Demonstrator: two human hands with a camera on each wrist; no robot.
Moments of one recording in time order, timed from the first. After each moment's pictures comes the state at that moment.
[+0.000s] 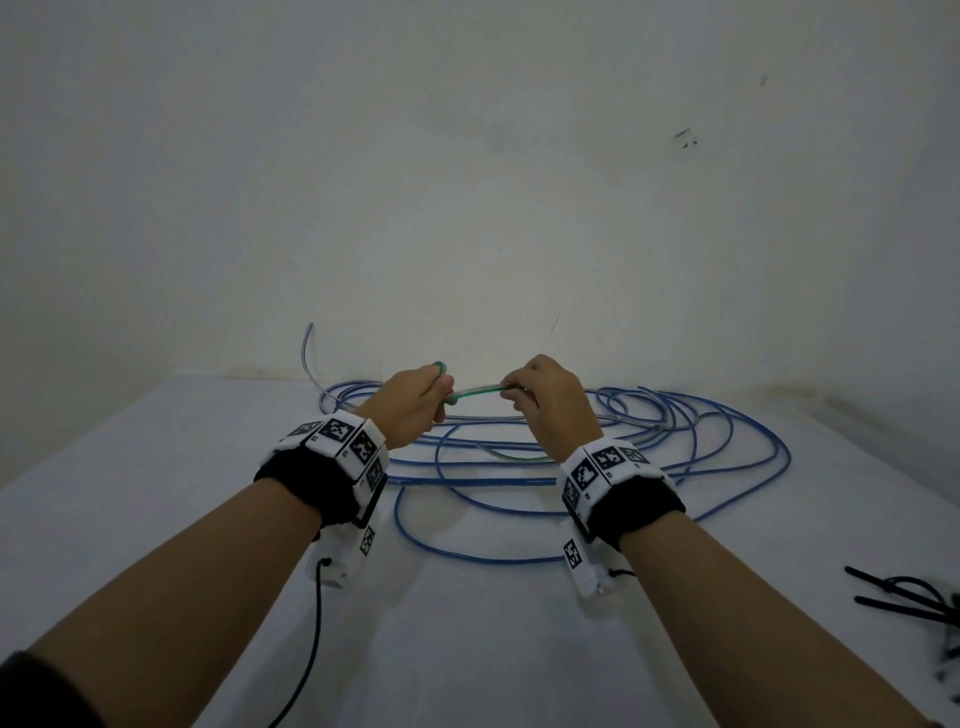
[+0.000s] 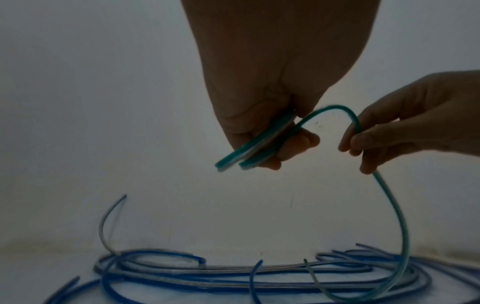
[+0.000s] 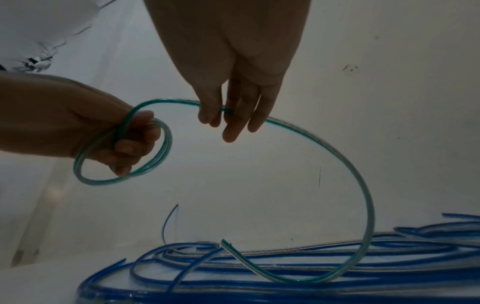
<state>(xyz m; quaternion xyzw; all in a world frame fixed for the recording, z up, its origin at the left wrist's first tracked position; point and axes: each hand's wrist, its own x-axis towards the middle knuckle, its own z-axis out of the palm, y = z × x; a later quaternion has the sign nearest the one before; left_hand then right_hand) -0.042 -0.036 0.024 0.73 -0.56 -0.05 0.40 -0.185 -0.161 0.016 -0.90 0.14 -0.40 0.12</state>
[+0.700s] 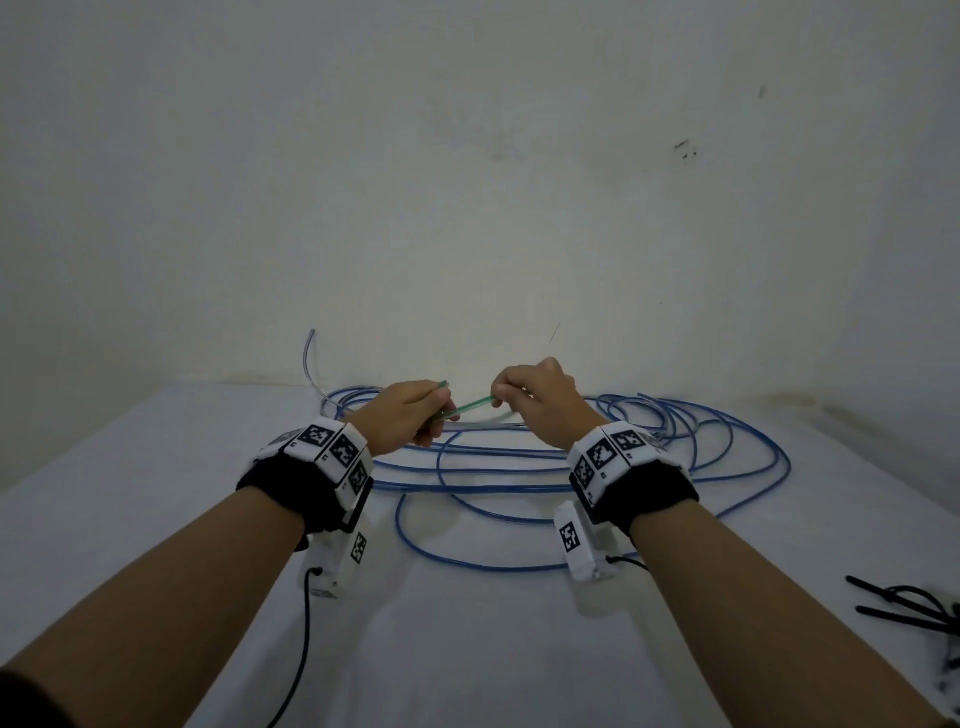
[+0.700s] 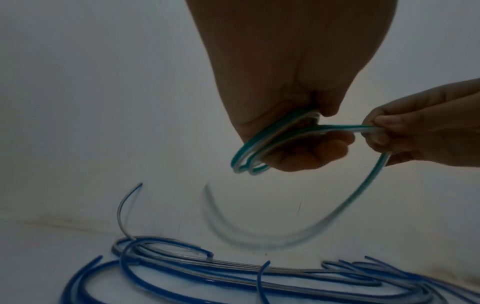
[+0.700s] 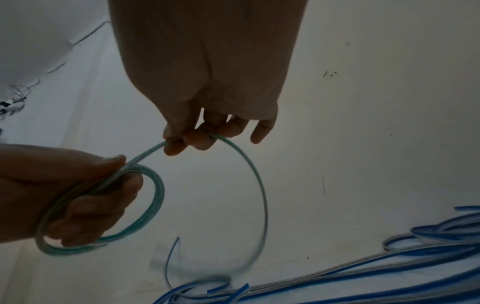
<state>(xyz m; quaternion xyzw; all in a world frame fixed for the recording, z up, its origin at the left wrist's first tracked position) -0.038 -0.023 0.023 0.68 -0.53 -0.19 0.46 -0.184 -0.165 0.034 -0.93 0.15 -0.27 0.18</state>
